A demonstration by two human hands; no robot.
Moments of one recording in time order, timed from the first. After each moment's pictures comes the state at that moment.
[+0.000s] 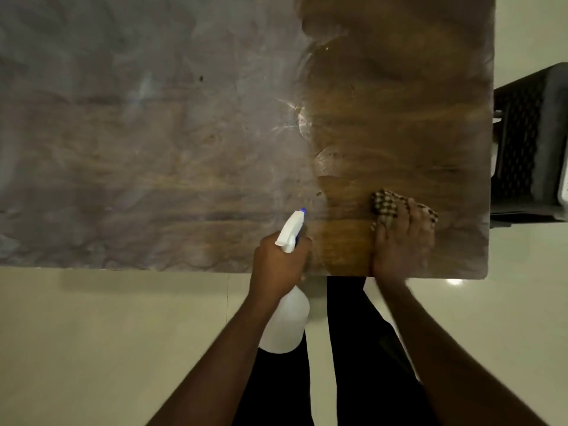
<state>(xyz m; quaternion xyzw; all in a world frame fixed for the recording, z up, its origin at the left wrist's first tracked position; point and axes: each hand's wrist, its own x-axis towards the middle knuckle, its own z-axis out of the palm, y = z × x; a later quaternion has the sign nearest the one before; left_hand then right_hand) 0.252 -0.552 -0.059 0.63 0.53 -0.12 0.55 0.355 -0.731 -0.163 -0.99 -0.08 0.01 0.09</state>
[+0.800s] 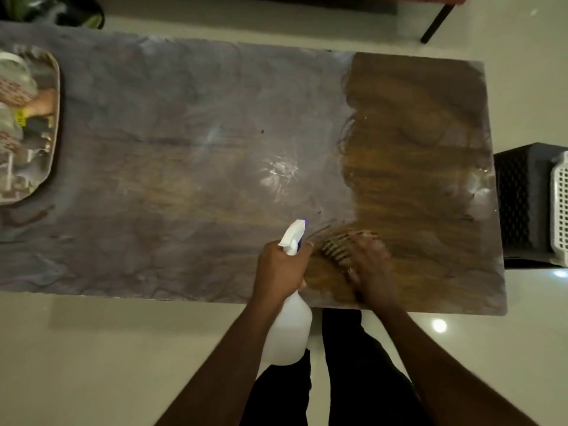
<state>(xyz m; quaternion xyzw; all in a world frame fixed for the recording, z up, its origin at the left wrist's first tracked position) 0.227 -0.443 -0.033 0.62 0.50 -0.10 0.60 0.318 -0.644 -0.156 -0.92 -0.39 0.10 0.06</state>
